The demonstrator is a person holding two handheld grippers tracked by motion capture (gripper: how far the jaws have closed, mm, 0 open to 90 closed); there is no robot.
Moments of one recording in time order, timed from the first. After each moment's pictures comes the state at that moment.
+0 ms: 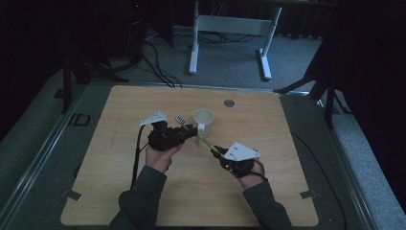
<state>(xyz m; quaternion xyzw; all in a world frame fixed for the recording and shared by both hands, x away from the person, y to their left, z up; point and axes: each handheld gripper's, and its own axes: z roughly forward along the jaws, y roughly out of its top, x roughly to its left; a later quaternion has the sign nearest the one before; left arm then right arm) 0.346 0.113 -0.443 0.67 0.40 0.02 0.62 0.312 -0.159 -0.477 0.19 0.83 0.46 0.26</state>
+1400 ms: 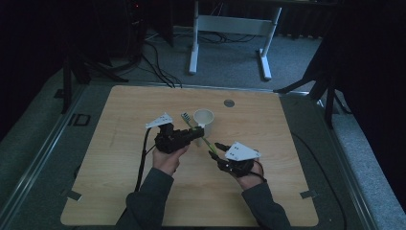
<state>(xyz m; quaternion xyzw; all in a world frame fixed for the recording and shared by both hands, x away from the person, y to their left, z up) 0.342 0.096 -0.445 0.66 0.38 0.01 0.65 0.313 -0.159 -0.479 0.20 0.82 0.48 0.26</state>
